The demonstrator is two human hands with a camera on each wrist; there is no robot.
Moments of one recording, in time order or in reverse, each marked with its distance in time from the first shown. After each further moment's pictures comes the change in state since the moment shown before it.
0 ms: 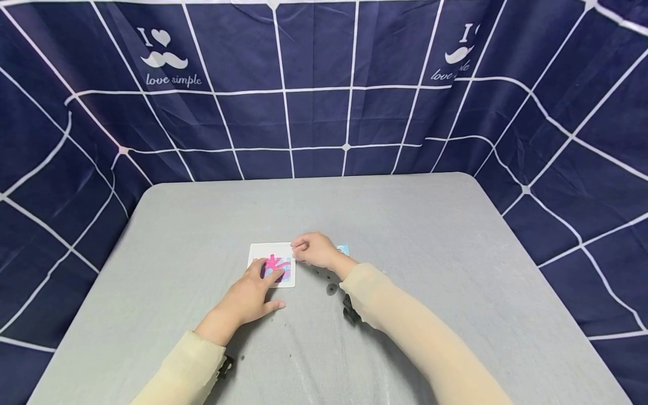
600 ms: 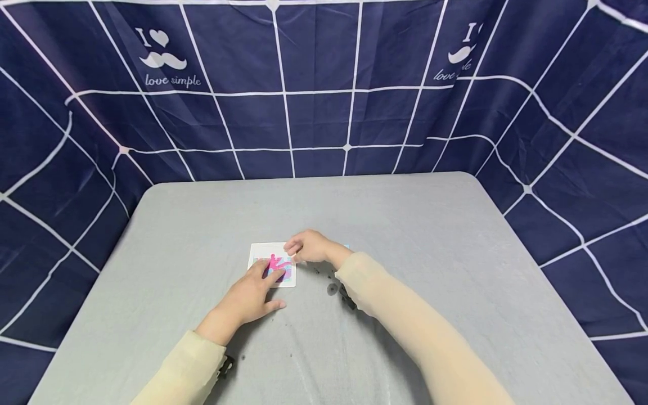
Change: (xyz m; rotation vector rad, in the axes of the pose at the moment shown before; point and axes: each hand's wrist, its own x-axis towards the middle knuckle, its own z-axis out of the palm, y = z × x) left_hand 0.003 -0.002 -0.002 0.015 0.011 0.057; right_hand 0.016 -0.013 -0.009 -0.216 -0.224 -0.066
